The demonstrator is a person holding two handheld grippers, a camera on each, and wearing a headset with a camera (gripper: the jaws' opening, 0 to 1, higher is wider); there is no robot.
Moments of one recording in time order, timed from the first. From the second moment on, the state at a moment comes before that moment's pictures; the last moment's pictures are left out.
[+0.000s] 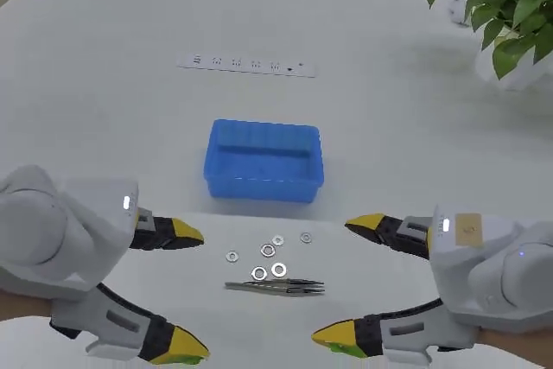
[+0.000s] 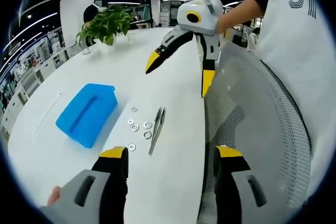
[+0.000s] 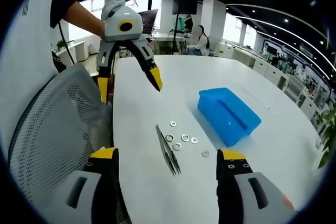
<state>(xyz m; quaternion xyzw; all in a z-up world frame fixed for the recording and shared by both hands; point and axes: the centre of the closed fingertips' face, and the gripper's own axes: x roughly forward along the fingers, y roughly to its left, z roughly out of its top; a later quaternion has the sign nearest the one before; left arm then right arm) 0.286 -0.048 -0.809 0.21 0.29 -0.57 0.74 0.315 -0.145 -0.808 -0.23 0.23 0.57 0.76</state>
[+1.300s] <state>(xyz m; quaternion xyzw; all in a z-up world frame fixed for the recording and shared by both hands) 0.325 -0.060 -0.878 0.27 0.35 -0.59 0.68 0.329 -0.116 -0.883 -0.29 0.35 0.62 0.64</state>
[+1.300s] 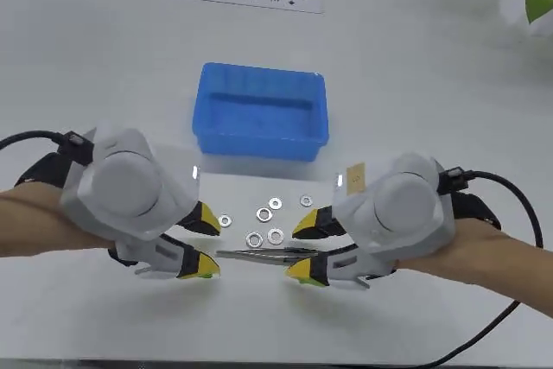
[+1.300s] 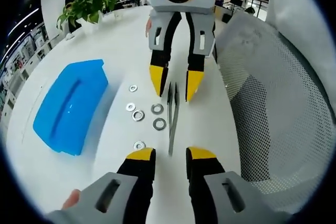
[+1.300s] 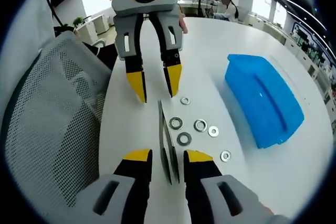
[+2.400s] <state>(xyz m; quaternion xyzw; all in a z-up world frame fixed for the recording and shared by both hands) 0.327 -0.066 -0.878 0.31 0.35 -0.62 0.63 0.327 -0.114 -0.889 -0.37 0.32 0.63 0.61</state>
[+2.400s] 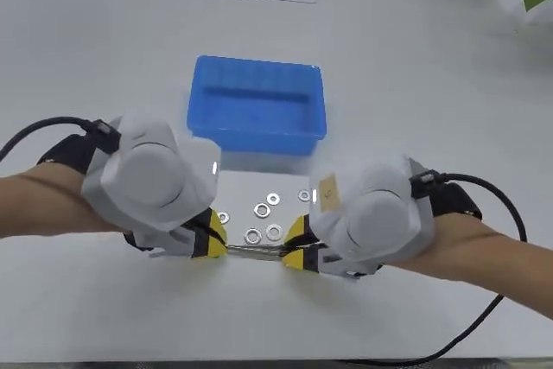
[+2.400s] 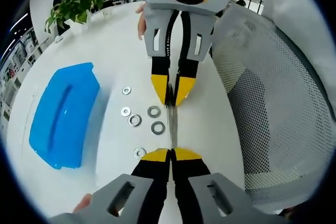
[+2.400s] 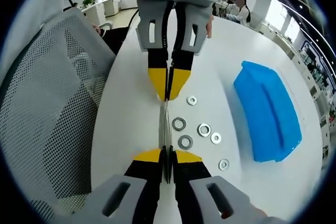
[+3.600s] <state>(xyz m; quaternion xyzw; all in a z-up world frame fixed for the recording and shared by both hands) 0.323 -0.135 -0.778 0.24 0.20 -0.68 0.67 0.326 -0.110 -0.855 -0.27 0.21 0.62 0.71</state>
